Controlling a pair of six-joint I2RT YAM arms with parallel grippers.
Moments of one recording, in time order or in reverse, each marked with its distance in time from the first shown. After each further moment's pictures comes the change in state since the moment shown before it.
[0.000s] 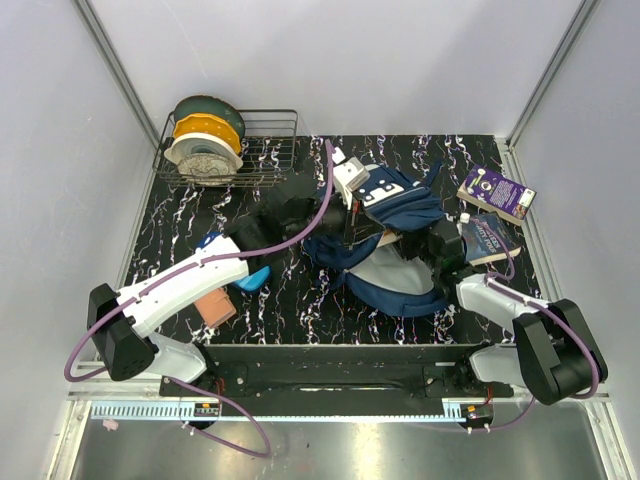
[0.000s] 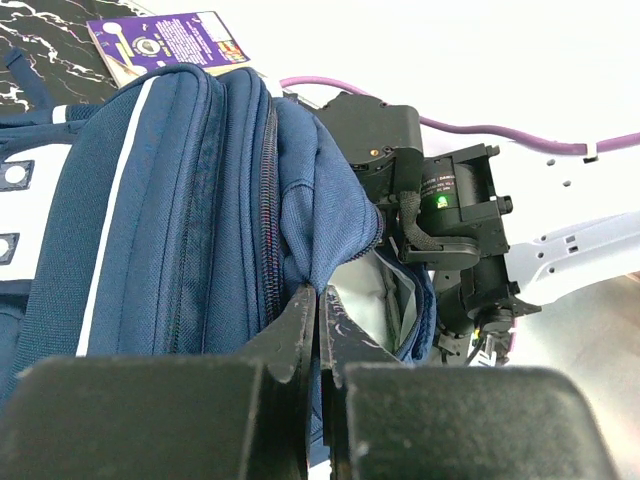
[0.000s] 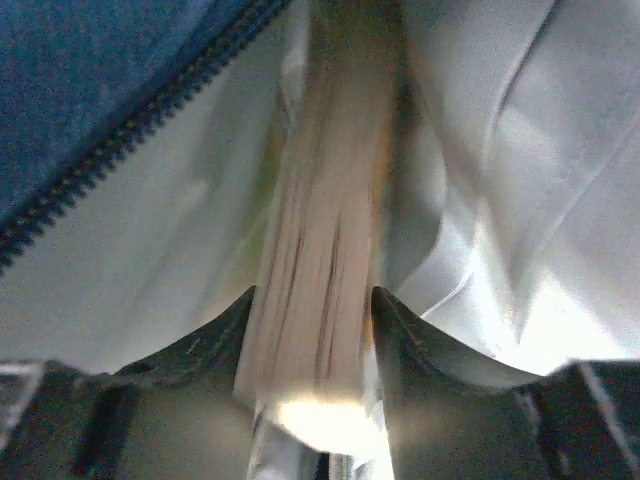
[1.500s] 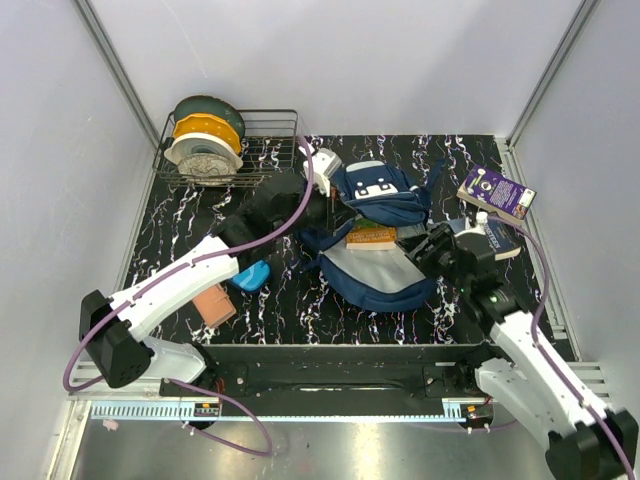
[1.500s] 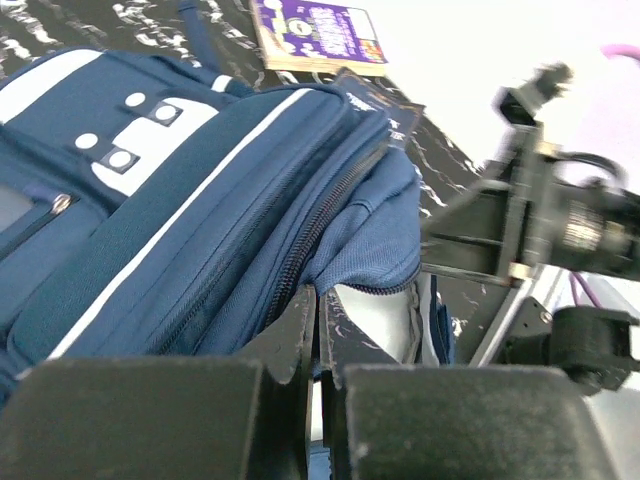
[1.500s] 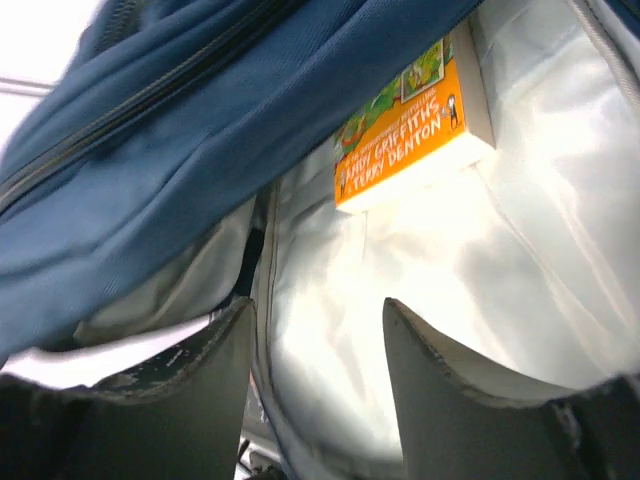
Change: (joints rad) left arm 0.098 -0.045 -0.076 -0.030 -0.174 -0.054; right arm 0.005 -0.474 0.079 -0.594 -0.094 -0.355
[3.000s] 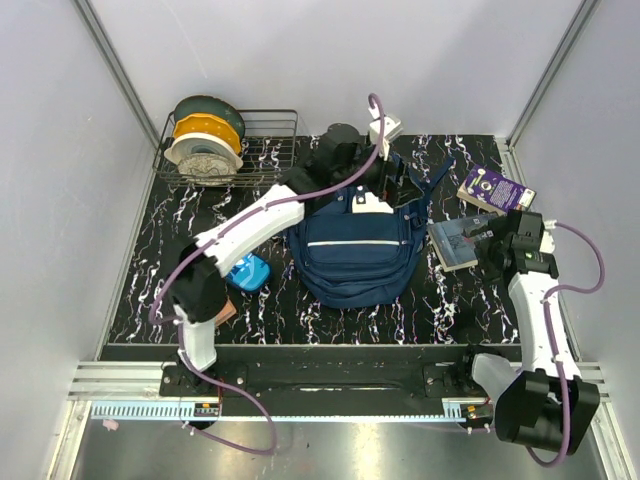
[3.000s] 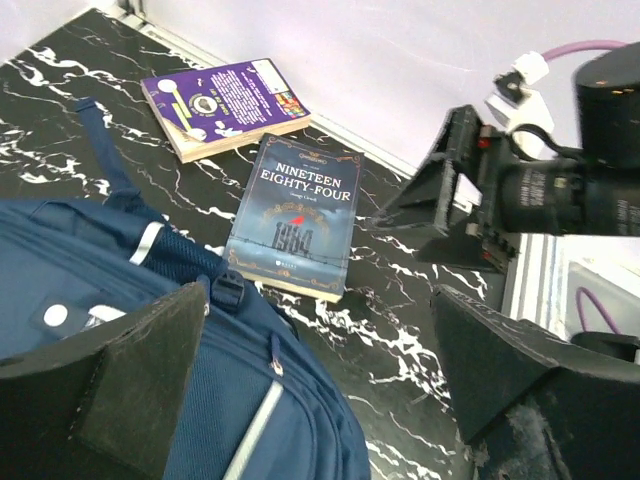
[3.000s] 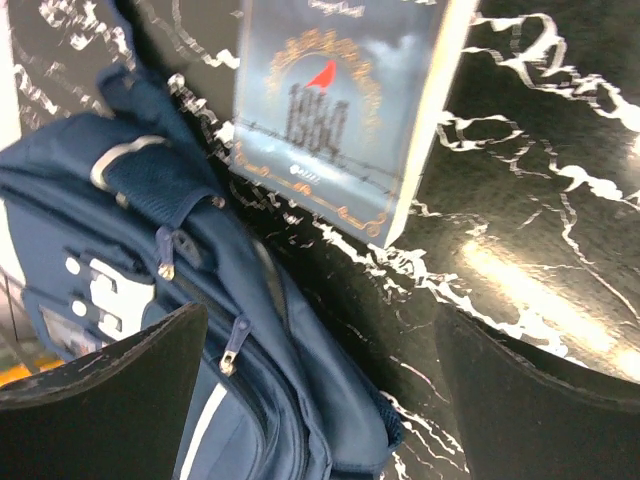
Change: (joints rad) left arm 0.026 0.477 0.527 -0.004 0.256 0.100; right arm -0.542 0.207 0.271 -0.500 0.082 -0.093
